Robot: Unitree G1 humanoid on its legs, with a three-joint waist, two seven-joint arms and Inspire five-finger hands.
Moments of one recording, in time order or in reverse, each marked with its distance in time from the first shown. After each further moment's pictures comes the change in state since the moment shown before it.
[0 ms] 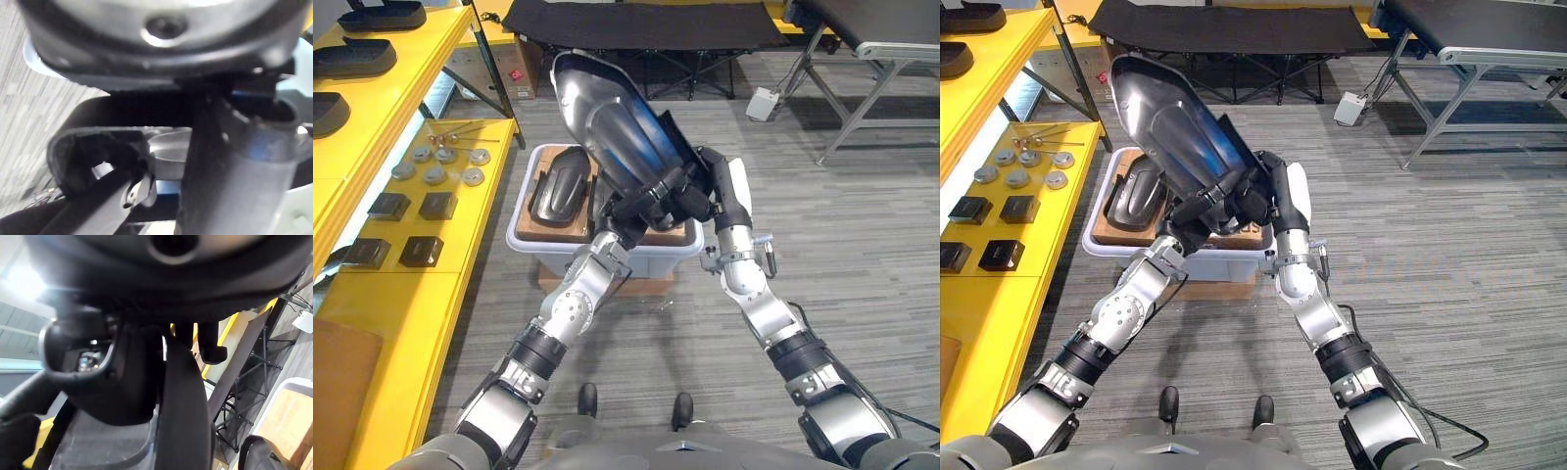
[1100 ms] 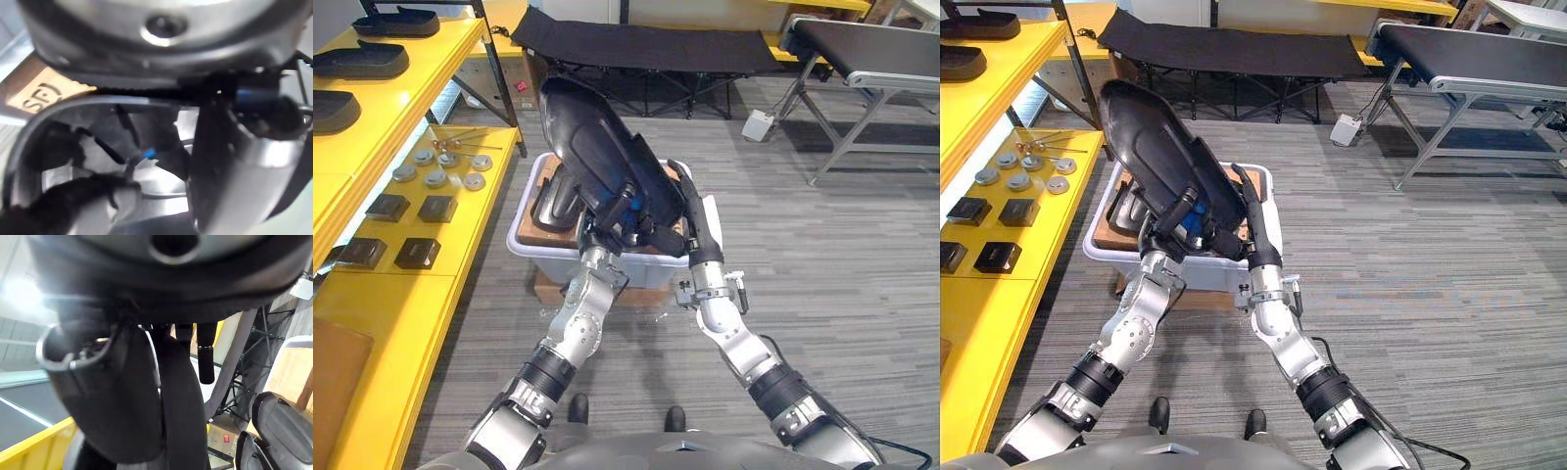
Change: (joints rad) left arm 0.081 -0.090 0.042 0.030 0.347 -0.184 0.228; right arm 0.140 0.129 0.115 -0.006 0.060 -0.118 -0.088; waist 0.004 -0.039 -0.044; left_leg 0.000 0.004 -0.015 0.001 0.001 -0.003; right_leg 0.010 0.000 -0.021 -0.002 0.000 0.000
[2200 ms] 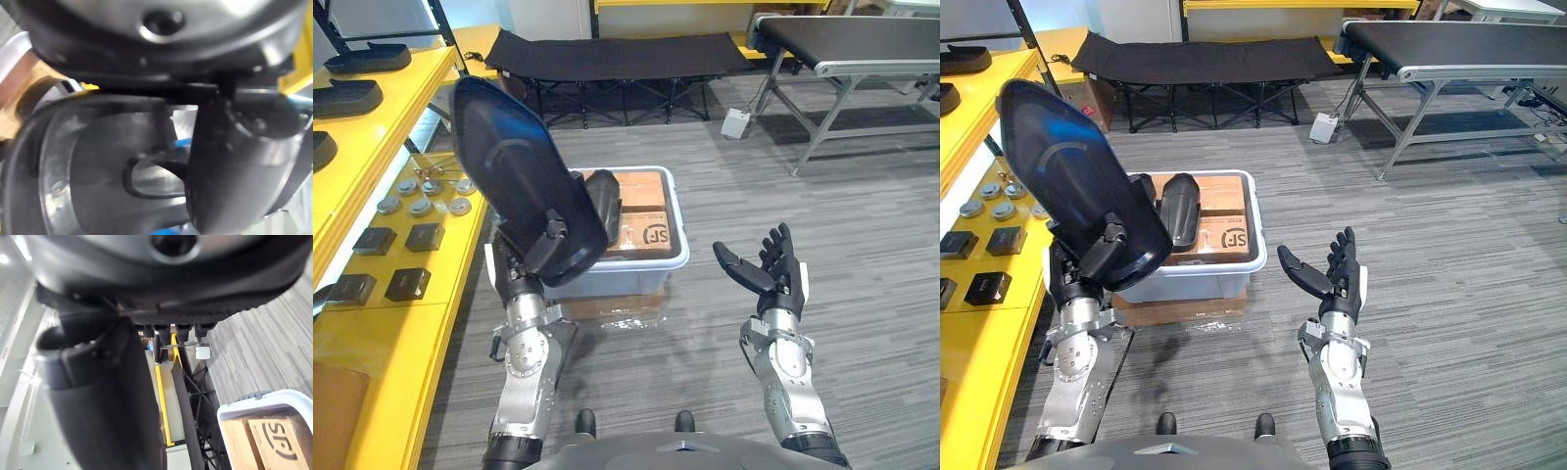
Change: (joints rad) left arm 0.483 -0.043 0.381 -0.337 0.624 -0.024 -0.051; right arm 0.334 0.057 -0.471 -0.143 0.424 0.089 0.294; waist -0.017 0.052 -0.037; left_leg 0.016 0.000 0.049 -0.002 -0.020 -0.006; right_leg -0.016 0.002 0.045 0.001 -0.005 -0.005
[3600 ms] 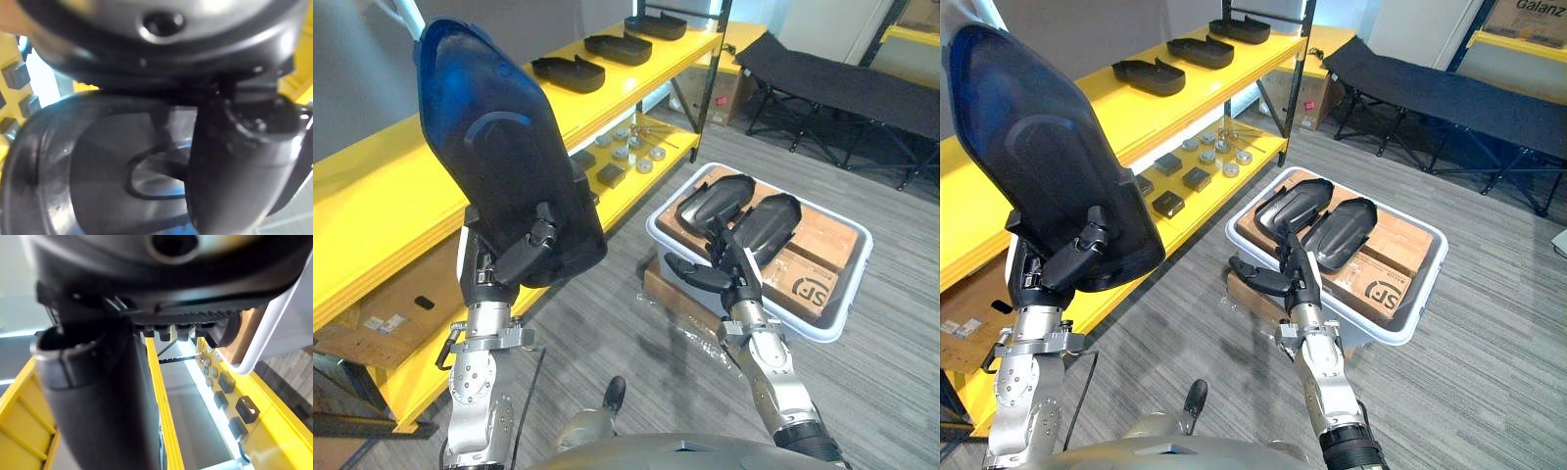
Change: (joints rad) left arm 0.103 0.087 0.095 -0.136 -0.146 -0.050 -0.397; right arm -0.054 -0.038 0.134 0.024 -0.062 0.031 0.191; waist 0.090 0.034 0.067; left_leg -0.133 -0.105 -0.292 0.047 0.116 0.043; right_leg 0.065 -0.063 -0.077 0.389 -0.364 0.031
